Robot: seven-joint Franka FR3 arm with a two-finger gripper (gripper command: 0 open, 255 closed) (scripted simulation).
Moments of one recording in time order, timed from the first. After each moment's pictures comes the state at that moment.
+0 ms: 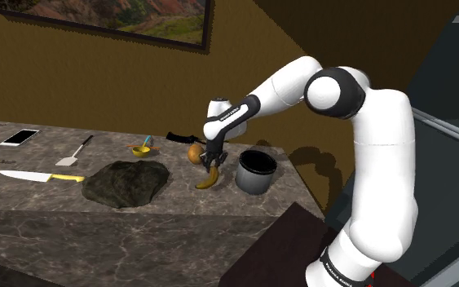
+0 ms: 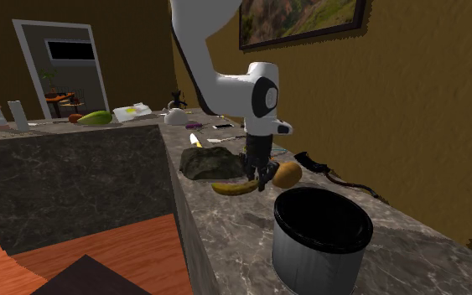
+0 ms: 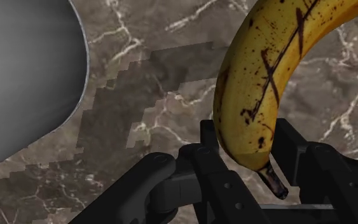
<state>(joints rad) -0.06 0.49 0.02 -1.95 -0.02 2.38 0.32</state>
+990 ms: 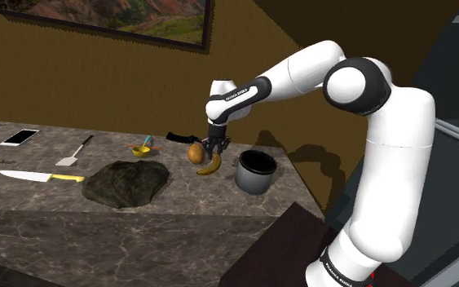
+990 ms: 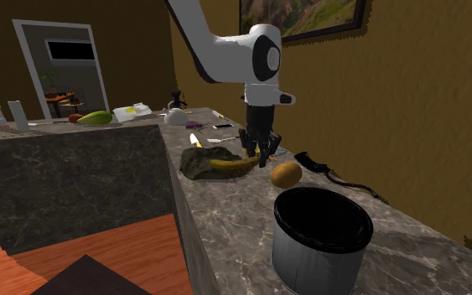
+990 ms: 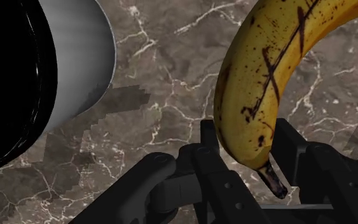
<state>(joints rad) -0.06 0.36 0.02 -1.92 -0.01 2.22 0.32</state>
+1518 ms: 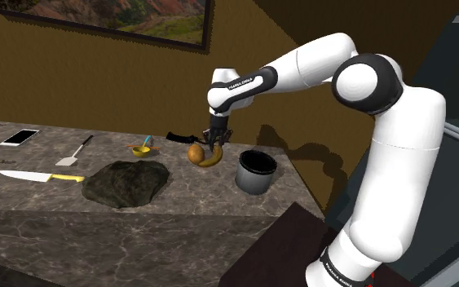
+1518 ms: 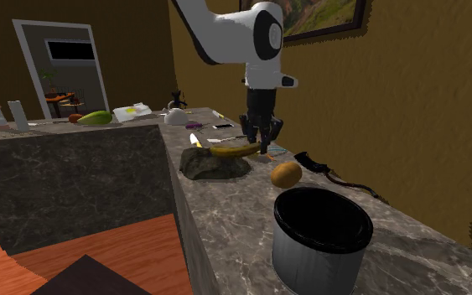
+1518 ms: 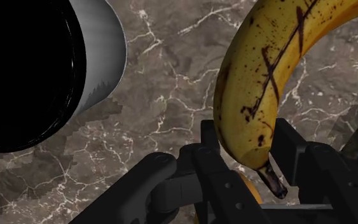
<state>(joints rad) -0.07 0.30 0.02 -1.89 -0.01 2.13 0.31</state>
